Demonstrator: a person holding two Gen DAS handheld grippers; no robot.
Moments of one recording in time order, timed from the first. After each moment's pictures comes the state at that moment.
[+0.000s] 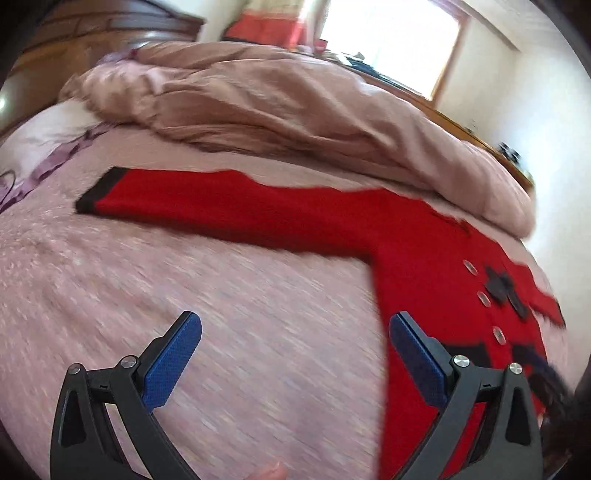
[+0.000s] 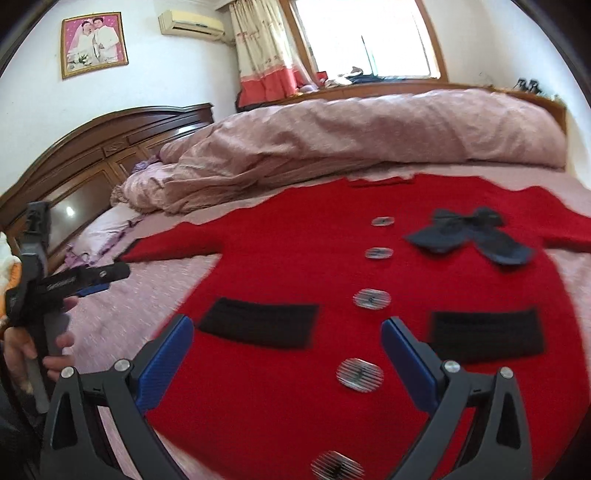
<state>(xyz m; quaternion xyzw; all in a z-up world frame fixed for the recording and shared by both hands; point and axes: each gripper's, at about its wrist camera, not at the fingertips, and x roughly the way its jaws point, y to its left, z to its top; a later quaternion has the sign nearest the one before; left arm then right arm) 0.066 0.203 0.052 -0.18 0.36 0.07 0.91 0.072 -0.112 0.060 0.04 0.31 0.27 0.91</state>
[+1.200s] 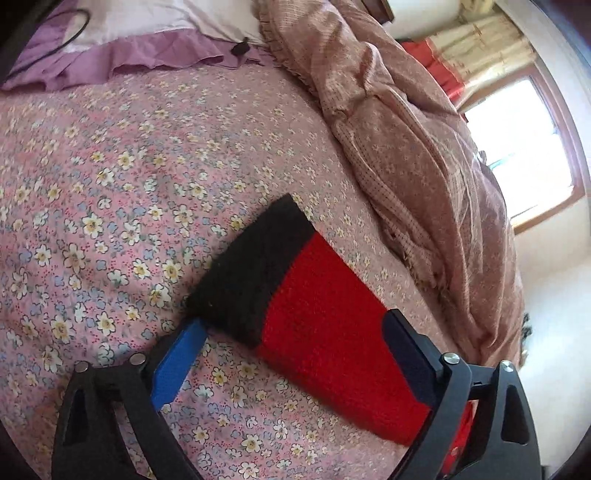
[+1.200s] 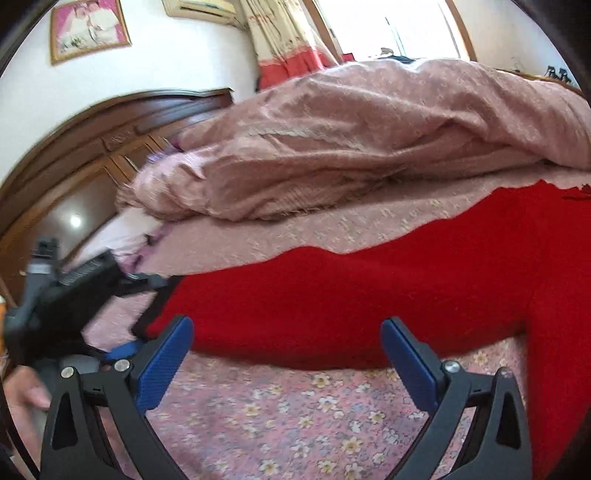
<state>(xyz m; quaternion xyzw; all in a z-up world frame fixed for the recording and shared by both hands) 0.116 0.463 -0.013 -0.49 0.32 0.17 0.80 0.178 0.214 0.026 0.05 0.33 0.27 0.90</state>
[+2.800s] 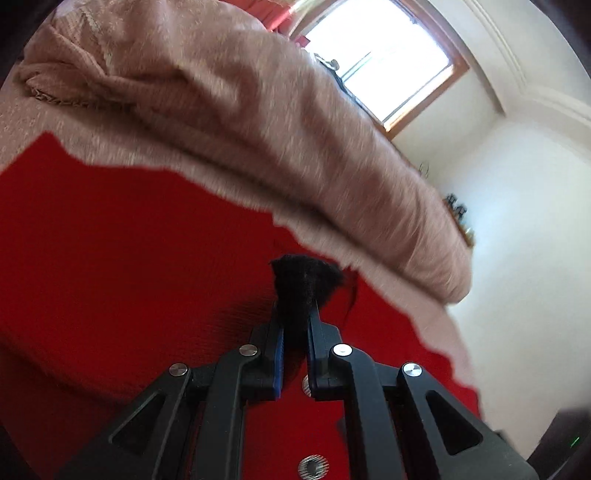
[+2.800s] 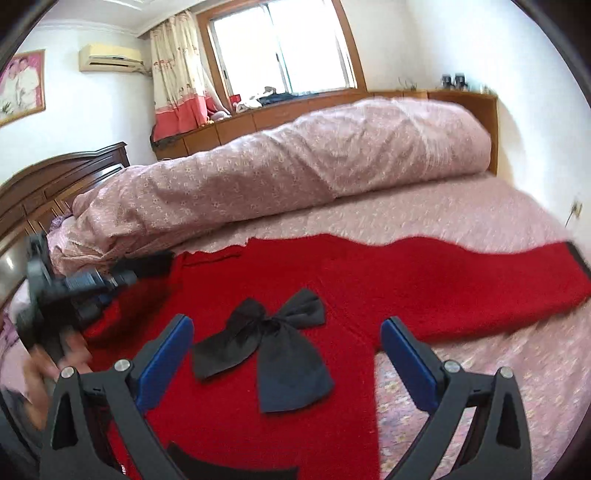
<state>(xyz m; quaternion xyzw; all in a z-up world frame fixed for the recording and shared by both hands) 0.280 0.017 0.031 -0.34 0.31 -0.05 0.89 0.210 -0.298 0.100 0.08 0.29 0.12 0.94</state>
